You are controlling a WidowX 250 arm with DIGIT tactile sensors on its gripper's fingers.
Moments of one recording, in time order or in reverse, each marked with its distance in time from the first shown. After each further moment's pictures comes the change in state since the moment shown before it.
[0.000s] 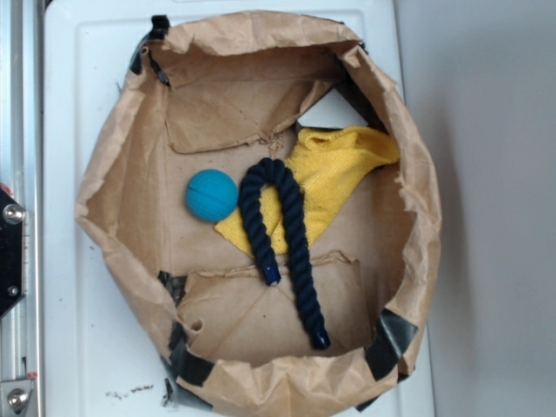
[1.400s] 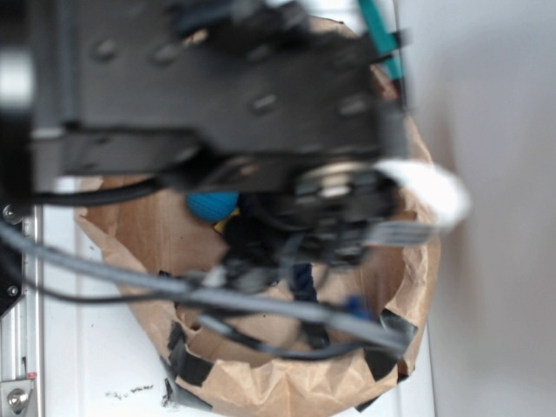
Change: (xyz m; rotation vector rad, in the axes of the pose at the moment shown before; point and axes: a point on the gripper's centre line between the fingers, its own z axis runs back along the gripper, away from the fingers) arm 0.150 0.008 -0.122 -0.019 -0.064 -0.690
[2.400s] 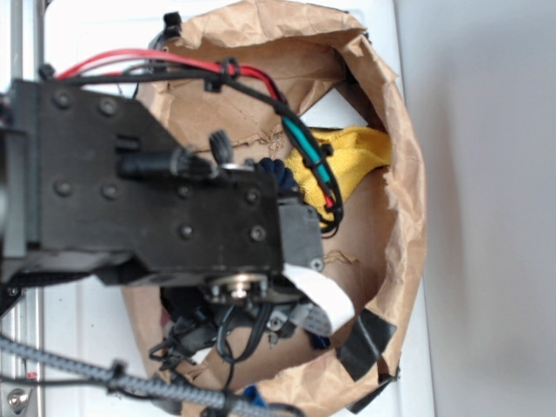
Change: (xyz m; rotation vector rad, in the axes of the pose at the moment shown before) arm 0.012 -0.041 -0.026 -0.075 -0.061 -0.056
